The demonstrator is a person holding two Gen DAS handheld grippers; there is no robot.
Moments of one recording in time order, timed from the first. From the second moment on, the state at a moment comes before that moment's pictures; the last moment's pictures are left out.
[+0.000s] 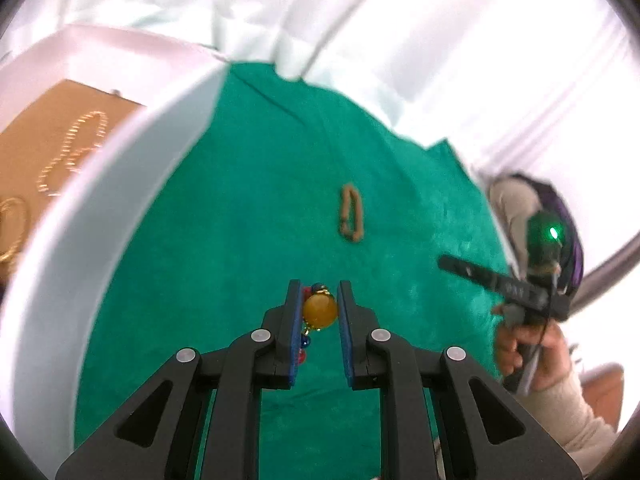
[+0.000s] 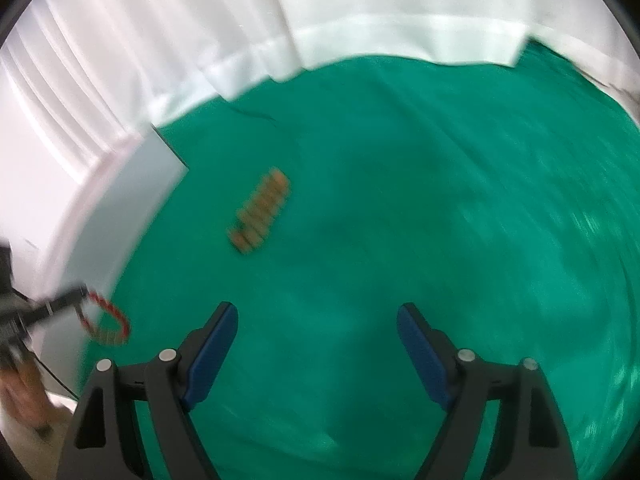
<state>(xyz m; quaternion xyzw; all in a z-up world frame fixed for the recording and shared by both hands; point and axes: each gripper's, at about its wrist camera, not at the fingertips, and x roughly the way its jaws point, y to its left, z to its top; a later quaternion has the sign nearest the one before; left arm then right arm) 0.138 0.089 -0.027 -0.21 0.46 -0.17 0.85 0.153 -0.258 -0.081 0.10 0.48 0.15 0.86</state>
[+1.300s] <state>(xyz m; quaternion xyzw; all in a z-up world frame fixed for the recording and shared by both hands) 0.025 0.318 0.061 -0.28 0.38 0.10 0.87 0.200 0.023 0.071 0.00 0.42 0.40 0.81</state>
